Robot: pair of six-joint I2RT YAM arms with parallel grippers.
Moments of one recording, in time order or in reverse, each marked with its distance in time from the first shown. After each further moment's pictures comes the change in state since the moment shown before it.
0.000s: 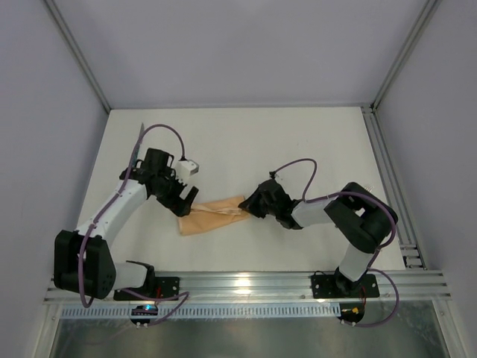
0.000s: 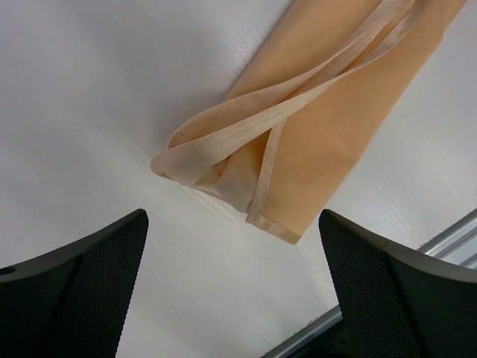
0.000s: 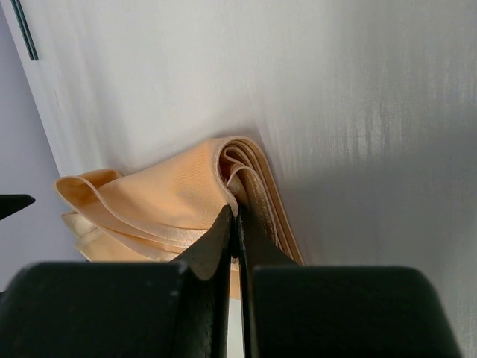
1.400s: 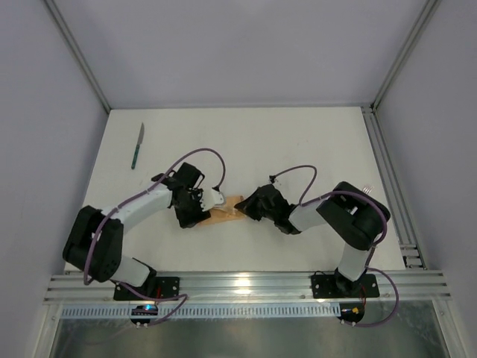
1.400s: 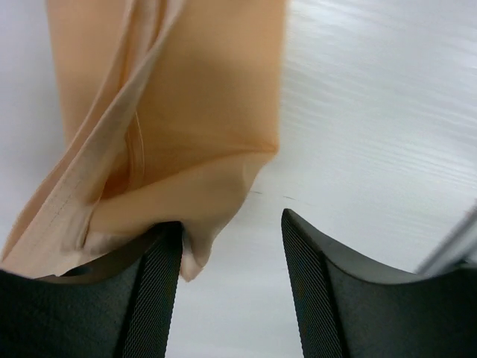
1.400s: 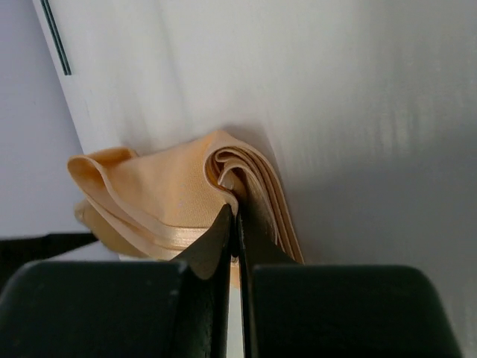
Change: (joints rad) left arm -0.258 0.178 -0.085 0.095 -0.166 0.323; right arm 0.035 0.046 -0.041 0.146 0.036 0.116
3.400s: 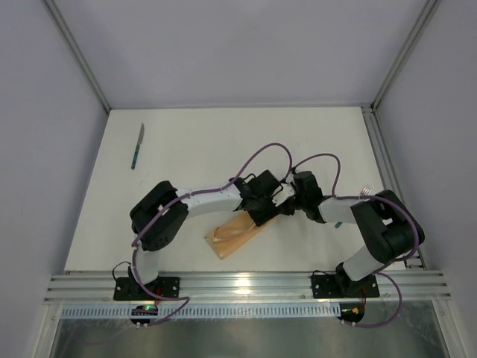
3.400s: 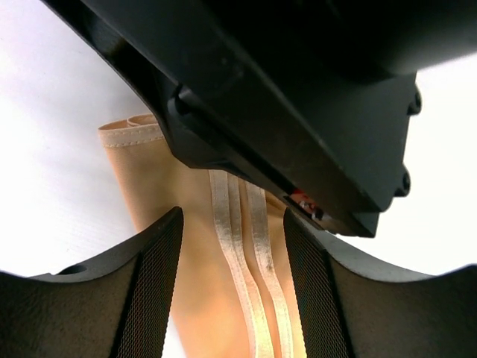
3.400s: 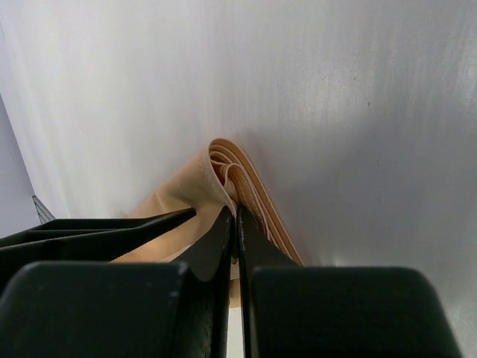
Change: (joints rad) left arm -0.498 0.465 0.470 0.254 -0.090 -0.620; right arm -0.364 -0.208 -0.069 -0.311 -0.419 -0.520
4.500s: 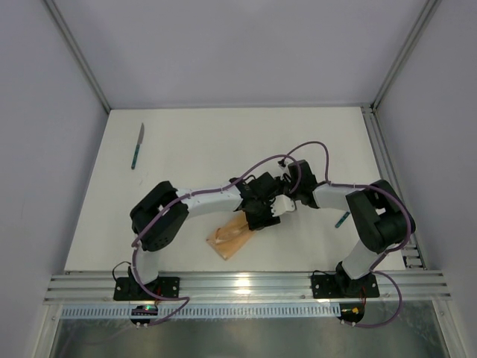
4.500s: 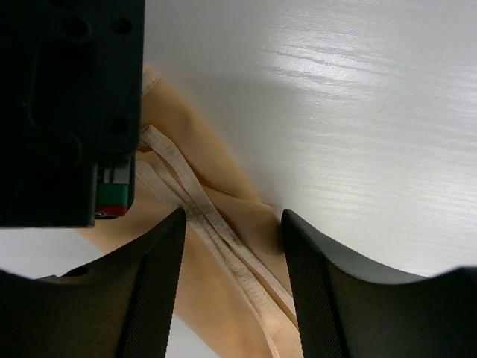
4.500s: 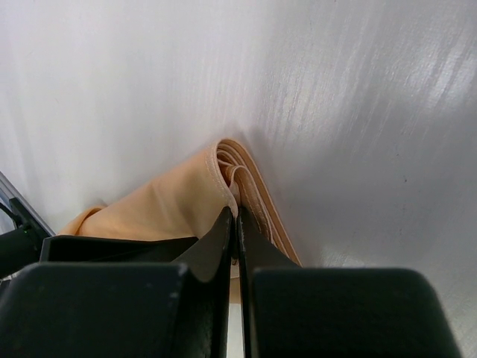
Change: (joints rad) left arm 0.000 0.004 0.003 -0.082 0.116 0.303; right arm -0.011 0.089 0.181 -0.200 -0.079 -0.239
